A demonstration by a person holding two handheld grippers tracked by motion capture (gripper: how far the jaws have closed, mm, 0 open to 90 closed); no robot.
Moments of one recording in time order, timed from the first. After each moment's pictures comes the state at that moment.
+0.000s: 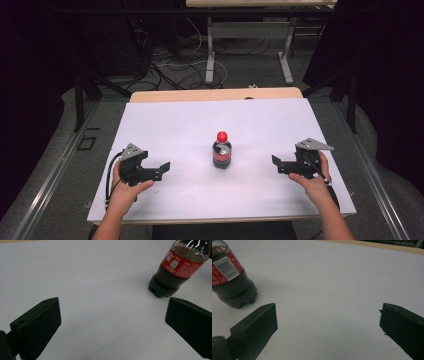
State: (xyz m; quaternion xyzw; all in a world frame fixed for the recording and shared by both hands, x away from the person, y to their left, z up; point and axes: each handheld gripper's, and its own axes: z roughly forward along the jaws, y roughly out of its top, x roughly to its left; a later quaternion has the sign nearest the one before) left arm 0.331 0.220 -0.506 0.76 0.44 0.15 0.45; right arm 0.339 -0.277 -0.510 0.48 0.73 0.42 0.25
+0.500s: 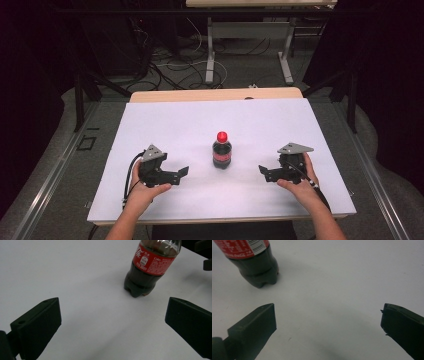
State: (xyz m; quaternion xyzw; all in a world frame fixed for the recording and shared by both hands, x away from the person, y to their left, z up) left arm 0.332 0.172 -0.508 0.79 0.39 0.13 0.46; right arm 0.336 -0.242 -0.520 0.44 0.78 0.39 0.21
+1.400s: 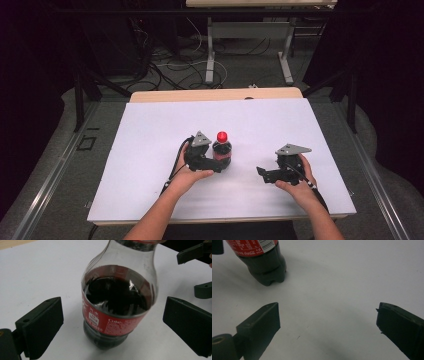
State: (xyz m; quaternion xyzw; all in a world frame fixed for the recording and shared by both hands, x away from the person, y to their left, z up) left arm 0.383 0.056 -0.516 0.82 0.33 0.11 0.46; right arm 0.334 -0.238 -0.522 0.44 0.78 0.39 0.19
